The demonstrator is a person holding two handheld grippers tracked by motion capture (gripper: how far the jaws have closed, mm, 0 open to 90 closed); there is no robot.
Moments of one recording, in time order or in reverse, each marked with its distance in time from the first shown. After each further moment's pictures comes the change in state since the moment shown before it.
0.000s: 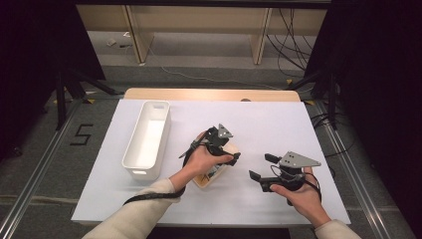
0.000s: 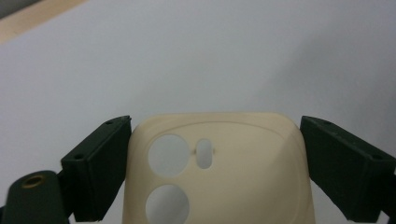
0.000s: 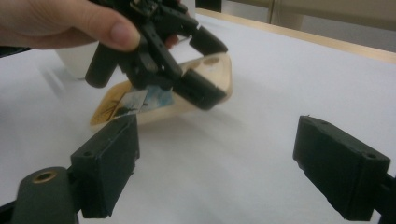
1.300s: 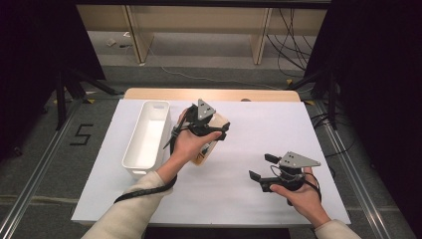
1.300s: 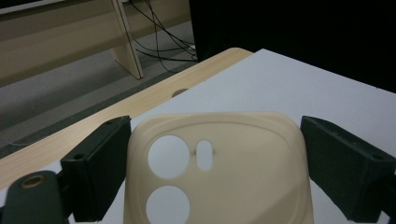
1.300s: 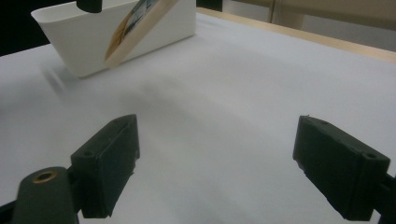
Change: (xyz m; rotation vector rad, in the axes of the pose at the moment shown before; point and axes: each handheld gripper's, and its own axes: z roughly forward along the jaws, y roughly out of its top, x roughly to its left) left arm 0.033 0.036 -0.062 -0.259 0.185 -0.049; right arm 0.000 0.000 0.000 -0.001 0.000 -0.004
